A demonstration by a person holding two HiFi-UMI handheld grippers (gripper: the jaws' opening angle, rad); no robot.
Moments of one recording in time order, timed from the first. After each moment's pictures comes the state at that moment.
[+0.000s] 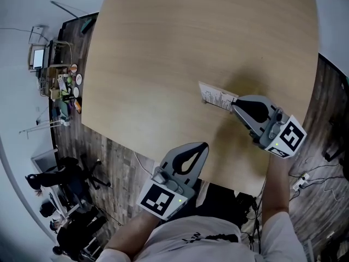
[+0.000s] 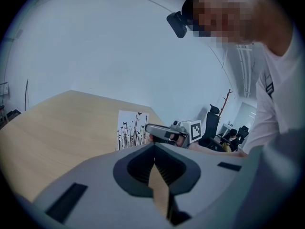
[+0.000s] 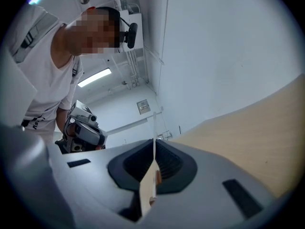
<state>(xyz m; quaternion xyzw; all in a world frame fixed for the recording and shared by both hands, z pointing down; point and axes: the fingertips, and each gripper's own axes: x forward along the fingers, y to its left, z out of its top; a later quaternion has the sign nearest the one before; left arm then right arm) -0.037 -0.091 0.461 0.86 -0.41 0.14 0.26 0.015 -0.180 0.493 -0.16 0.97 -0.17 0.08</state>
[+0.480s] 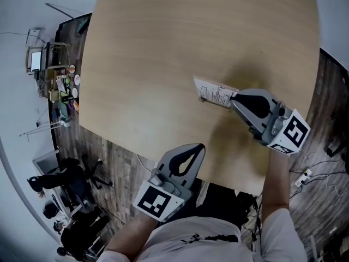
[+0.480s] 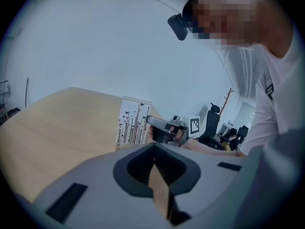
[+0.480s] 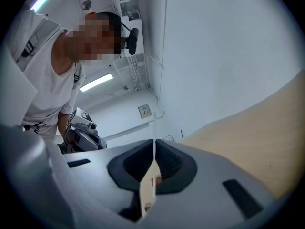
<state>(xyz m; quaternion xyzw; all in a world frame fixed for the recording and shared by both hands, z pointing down) -0.044 -0.082 0.473 0.86 -0.41 0.15 0.28 0.014 -0.186 0.485 -0.16 0.97 -0.17 0.11</state>
